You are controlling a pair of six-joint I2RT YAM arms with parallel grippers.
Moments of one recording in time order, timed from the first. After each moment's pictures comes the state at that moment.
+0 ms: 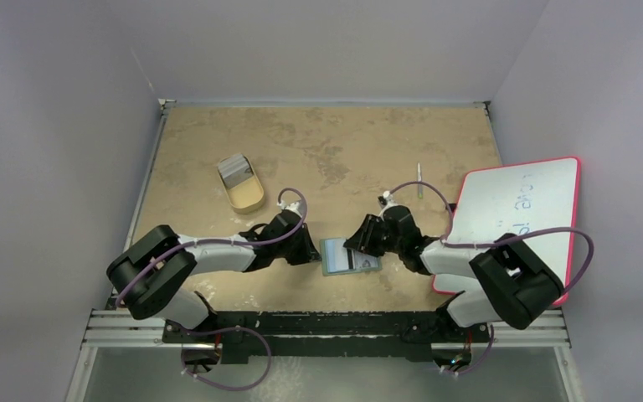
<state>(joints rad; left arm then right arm) -0.83 1.48 0.54 0.14 0.09 -0.96 0.60 1.40 0.36 0.37 -0.22 0.89</state>
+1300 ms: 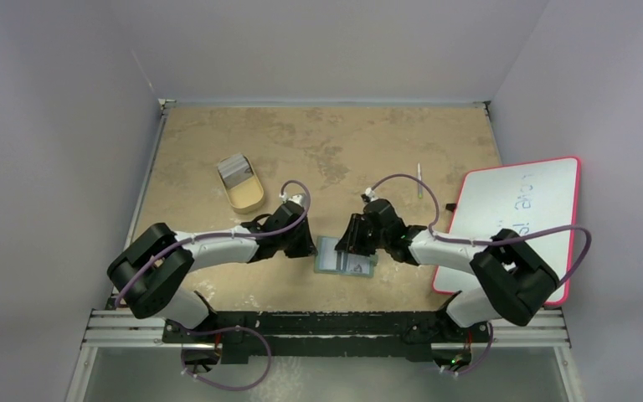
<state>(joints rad) -0.81 1.49 0.65 -0.04 0.04 -0.87 0.72 1.44 0.55 0.10 -0.15 0.88</state>
